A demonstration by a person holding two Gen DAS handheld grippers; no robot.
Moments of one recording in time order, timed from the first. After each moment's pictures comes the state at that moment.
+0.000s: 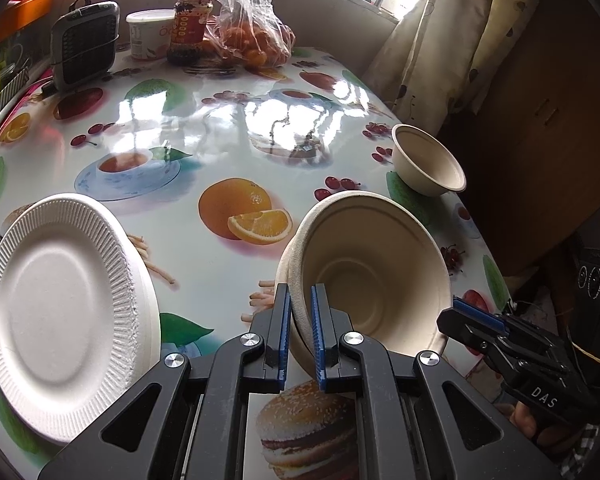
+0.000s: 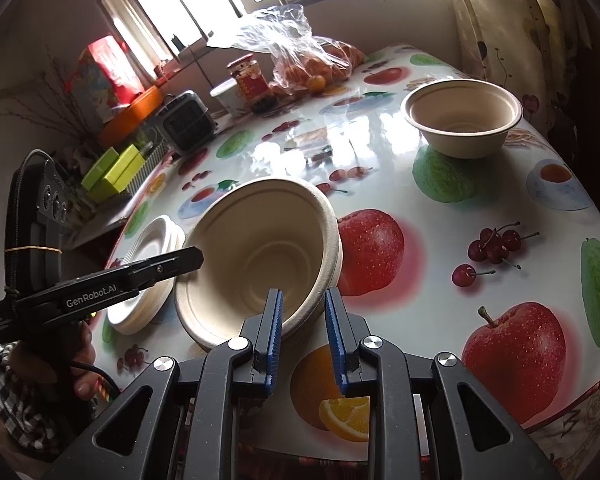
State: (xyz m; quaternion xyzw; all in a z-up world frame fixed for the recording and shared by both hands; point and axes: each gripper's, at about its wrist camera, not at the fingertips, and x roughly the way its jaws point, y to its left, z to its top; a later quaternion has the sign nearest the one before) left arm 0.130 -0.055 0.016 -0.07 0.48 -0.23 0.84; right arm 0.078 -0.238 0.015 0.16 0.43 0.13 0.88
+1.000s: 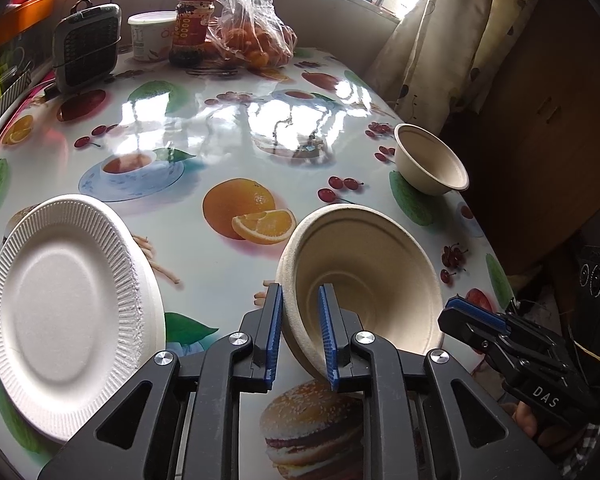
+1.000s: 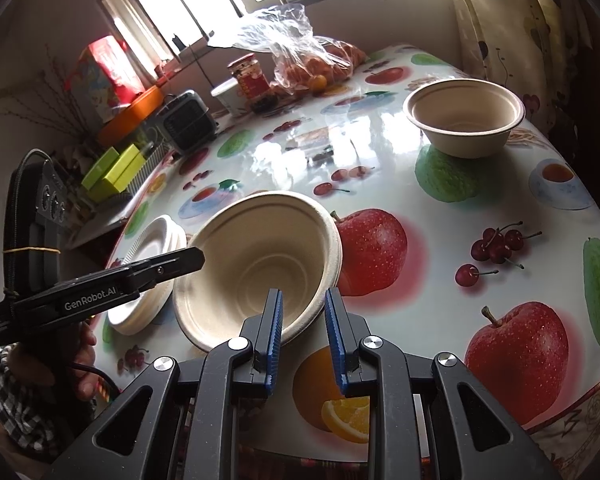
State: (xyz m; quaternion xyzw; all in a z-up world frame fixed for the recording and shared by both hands) left arm 0.129 -0.054 0.016 -0.07 0.48 -0.23 0.84; right arm 0.079 -0.237 0.015 0.16 0.42 0.13 0.88
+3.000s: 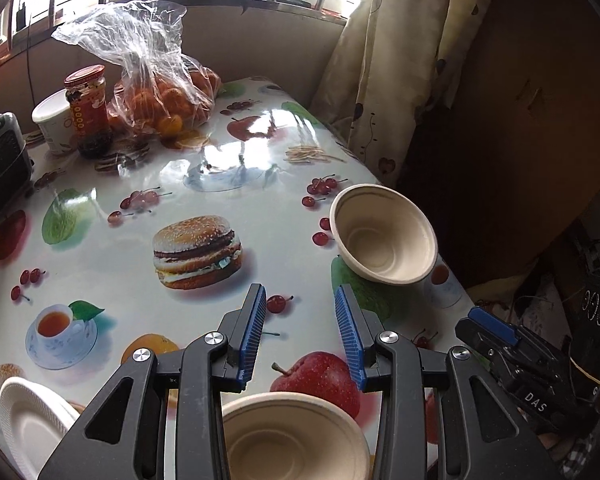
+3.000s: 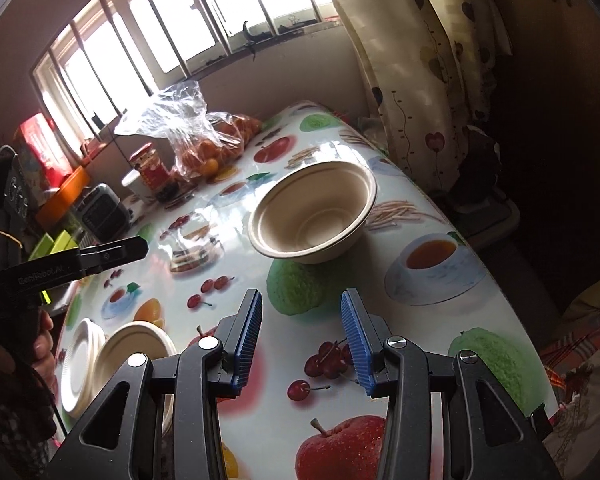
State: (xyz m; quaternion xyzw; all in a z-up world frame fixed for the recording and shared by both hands) left arm 0.222 -0.166 0.067 0.00 0.45 -0.28 0.85; right arm 0.114 -0.354 0.039 0.19 0.36 -0.01 0.91
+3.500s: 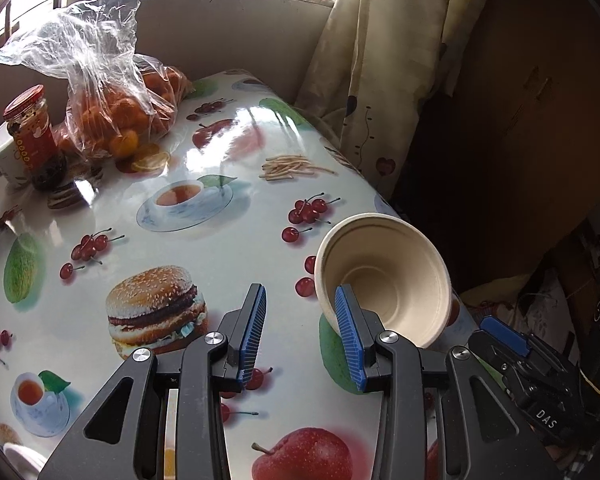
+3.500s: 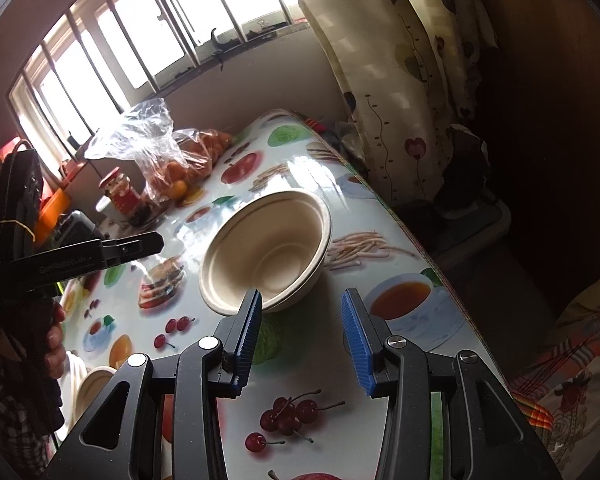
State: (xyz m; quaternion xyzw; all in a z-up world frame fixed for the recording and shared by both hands) left arm 0.283 -0.225 0.051 0.02 0.47 -0.30 0.83; right arm 0.150 -0.398 0.032 0.21 0.37 -0.04 0.91
